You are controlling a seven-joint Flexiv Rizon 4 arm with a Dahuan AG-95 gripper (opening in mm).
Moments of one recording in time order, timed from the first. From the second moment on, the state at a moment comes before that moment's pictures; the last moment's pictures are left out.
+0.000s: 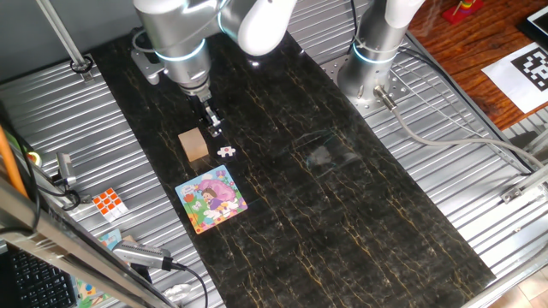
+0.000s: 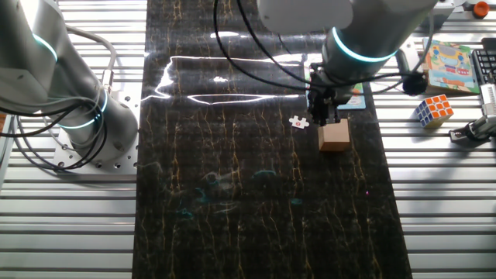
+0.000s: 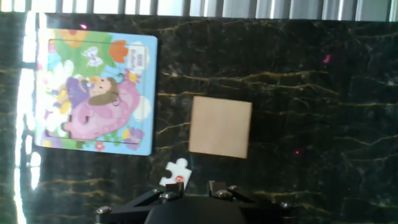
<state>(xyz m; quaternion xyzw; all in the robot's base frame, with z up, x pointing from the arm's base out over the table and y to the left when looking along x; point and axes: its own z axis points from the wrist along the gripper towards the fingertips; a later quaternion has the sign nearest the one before) 0.510 0.008 0.098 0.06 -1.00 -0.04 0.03</state>
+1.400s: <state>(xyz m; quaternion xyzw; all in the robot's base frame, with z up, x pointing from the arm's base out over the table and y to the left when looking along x) 0.512 0.031 0.085 0.07 -1.00 -0.03 0.04</state>
